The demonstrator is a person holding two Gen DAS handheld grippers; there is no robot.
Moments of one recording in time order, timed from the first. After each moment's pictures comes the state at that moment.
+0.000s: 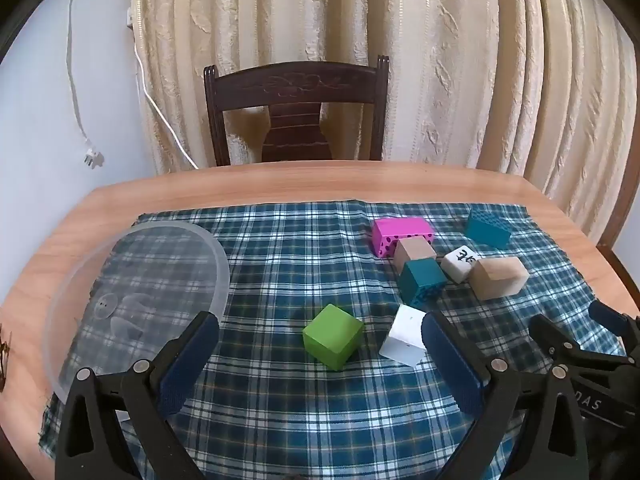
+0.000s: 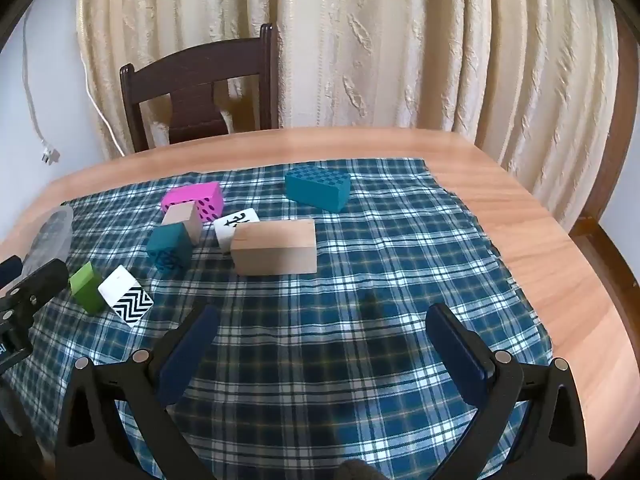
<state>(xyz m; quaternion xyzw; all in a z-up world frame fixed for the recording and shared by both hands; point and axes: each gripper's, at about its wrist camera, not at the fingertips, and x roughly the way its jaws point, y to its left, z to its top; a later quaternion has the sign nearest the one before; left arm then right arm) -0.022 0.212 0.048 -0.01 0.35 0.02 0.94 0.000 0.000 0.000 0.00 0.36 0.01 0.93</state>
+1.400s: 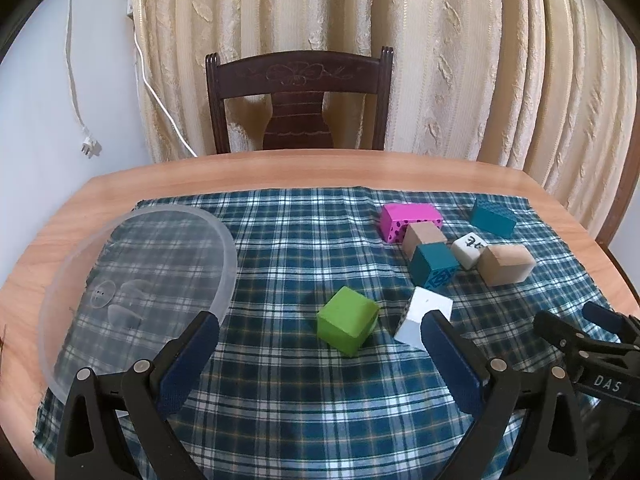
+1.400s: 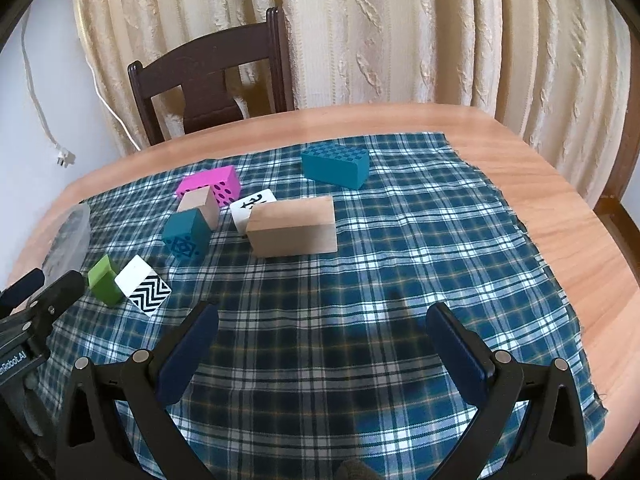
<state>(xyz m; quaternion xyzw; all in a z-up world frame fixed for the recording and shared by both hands) -0.023 0.226 0.036 -0.02 0.36 0.02 0.93 0.000 -0.002 -0.010 0.03 0.38 0.04 0.92</state>
